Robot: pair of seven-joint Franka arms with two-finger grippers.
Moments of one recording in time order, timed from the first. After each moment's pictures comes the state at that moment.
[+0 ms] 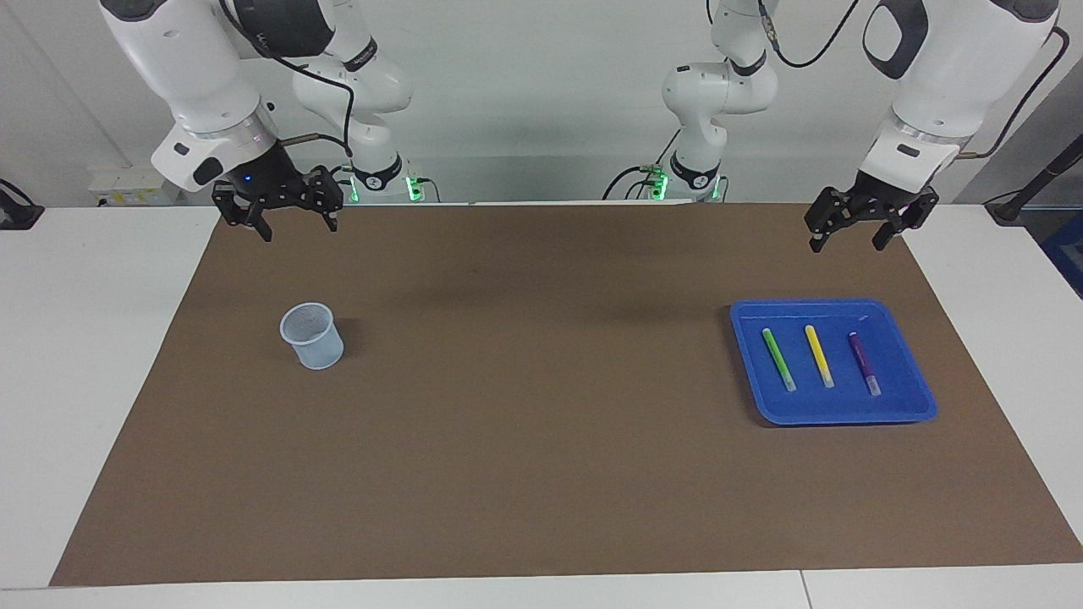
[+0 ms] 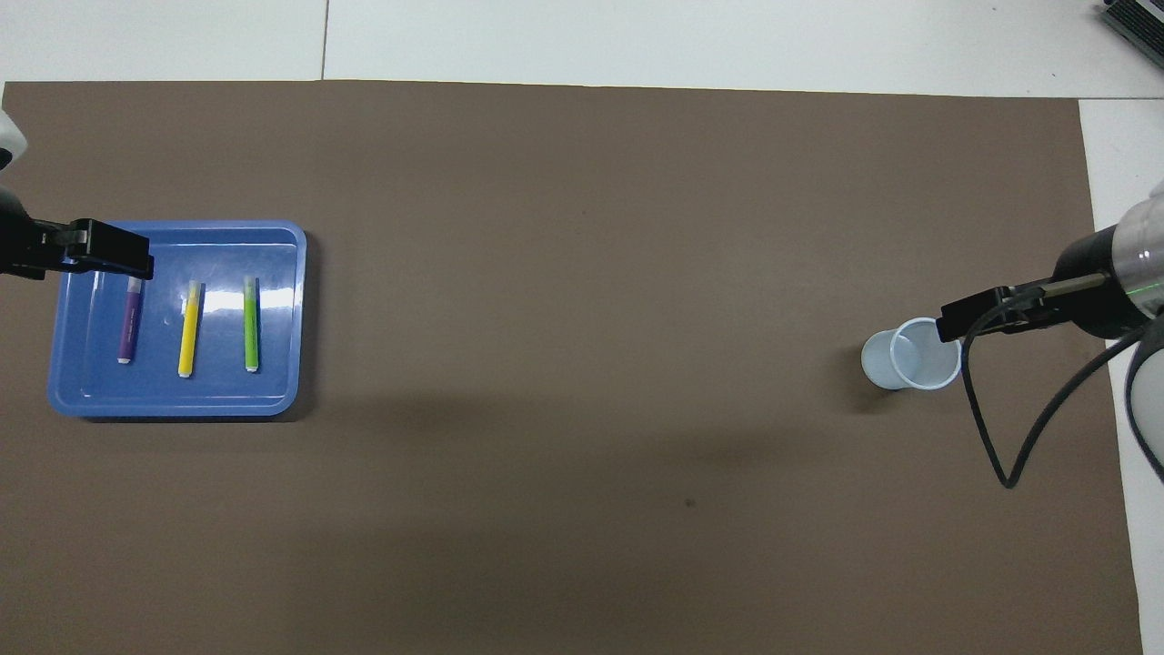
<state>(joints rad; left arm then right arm) -0.07 0.03 0.01 -1.56 0.02 1.63 0.00 -0.01 -0.03 0.06 -1.64 0.05 1.55 -0.07</state>
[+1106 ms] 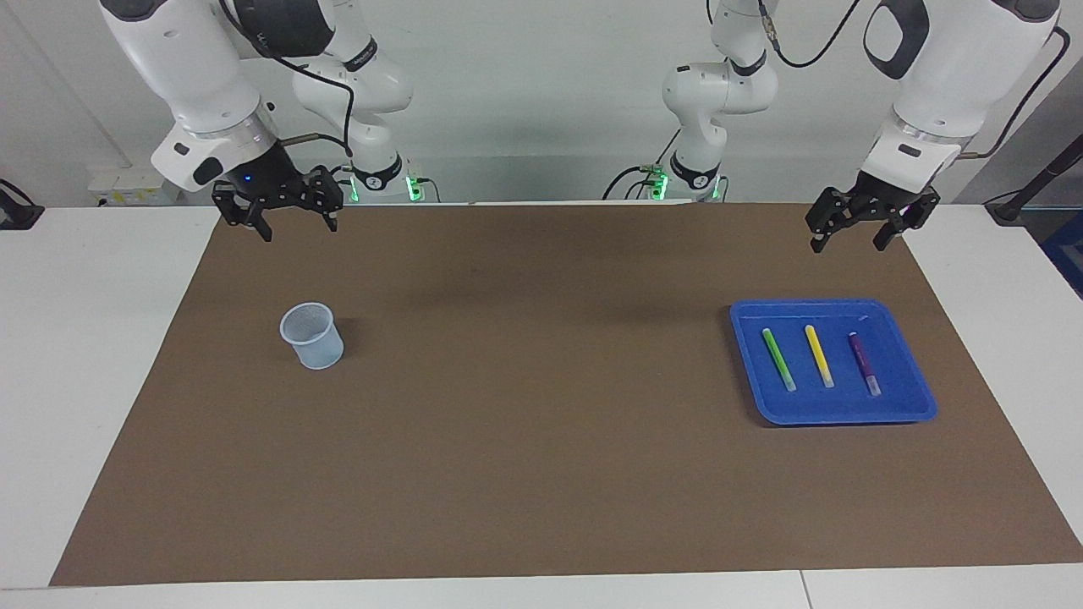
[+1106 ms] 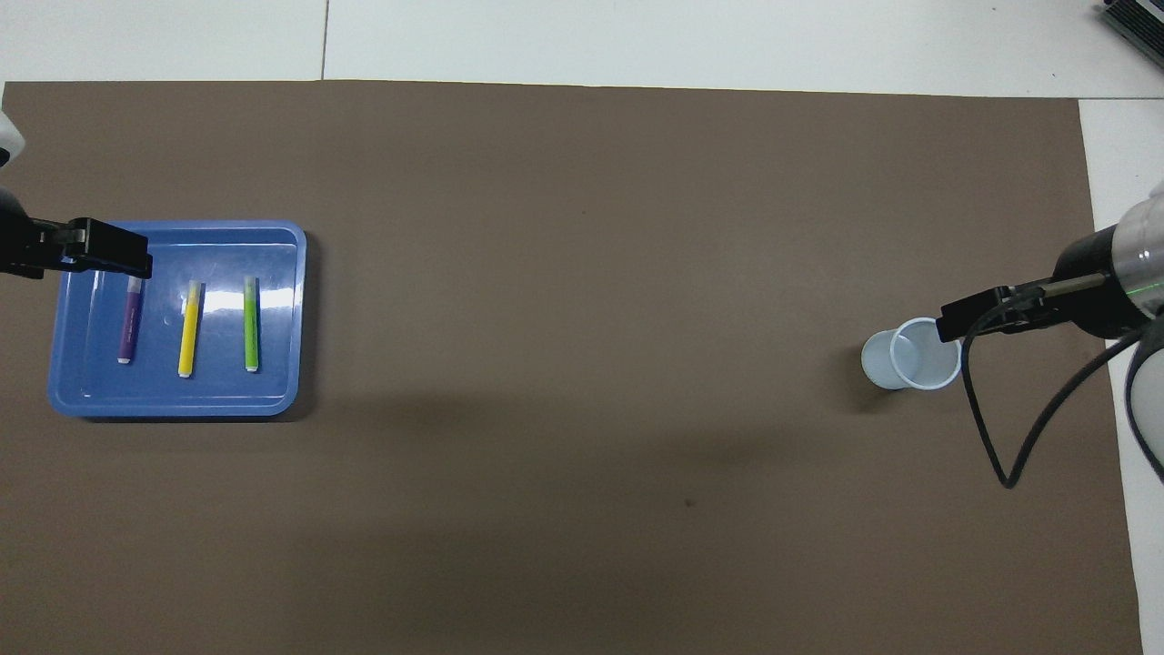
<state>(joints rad) -0.07 0.03 0.01 -1.56 0.02 1.63 0.00 -0.01 -0.03 0.06 -1.64 0.05 1.55 -0.07</state>
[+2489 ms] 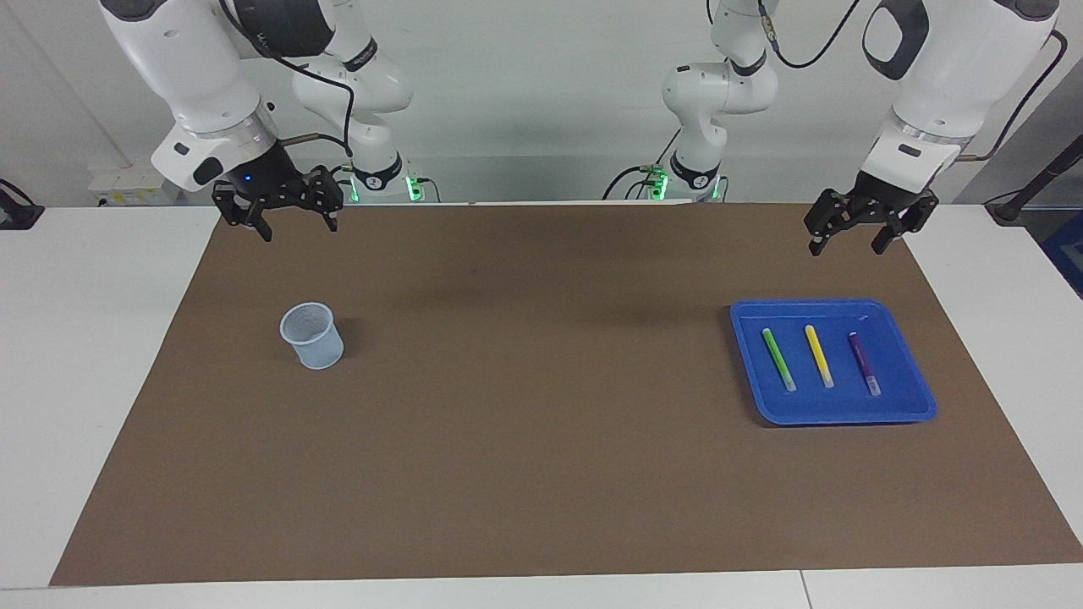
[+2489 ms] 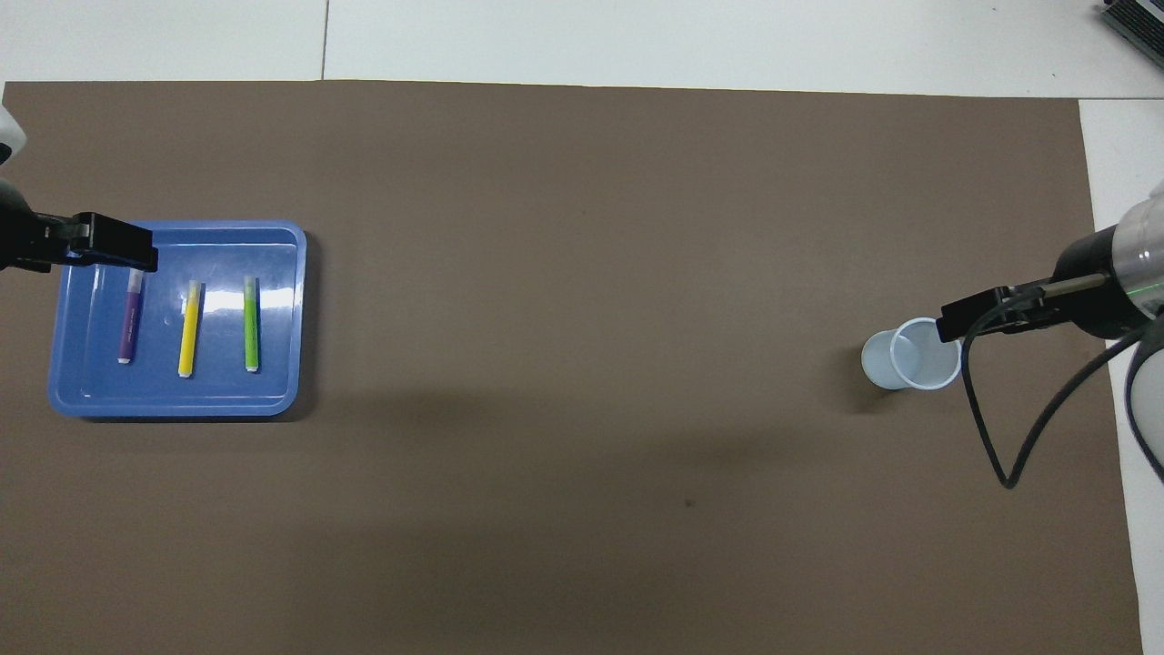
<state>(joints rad) -0.07 0.03 0.01 -1.57 0.00 1.66 -0.01 -0.01 -0.03 0.06 -1.64 0.05 1.55 -0.07</state>
